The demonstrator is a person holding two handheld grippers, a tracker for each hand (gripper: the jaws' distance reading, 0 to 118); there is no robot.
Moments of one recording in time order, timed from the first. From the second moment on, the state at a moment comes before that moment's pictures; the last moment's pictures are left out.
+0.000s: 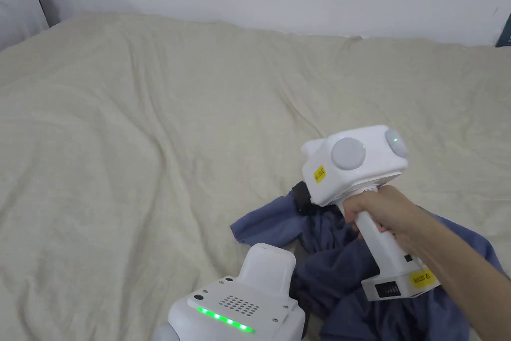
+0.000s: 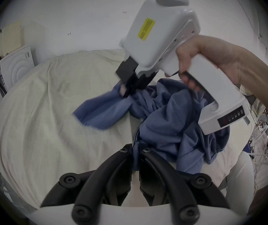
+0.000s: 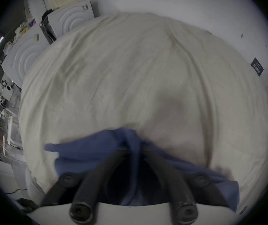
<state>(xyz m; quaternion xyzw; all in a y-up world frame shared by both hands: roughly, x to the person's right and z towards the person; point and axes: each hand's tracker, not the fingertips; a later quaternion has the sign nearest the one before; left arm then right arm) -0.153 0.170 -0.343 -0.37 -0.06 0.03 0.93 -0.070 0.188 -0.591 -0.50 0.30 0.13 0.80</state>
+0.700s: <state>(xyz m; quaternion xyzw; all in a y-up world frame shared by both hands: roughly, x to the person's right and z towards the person) -0.201 0.253 -0.318 -0.29 0.04 0.03 0.96 0.085 0.414 -0.550 -0.32 0.25 0.01 0.91</state>
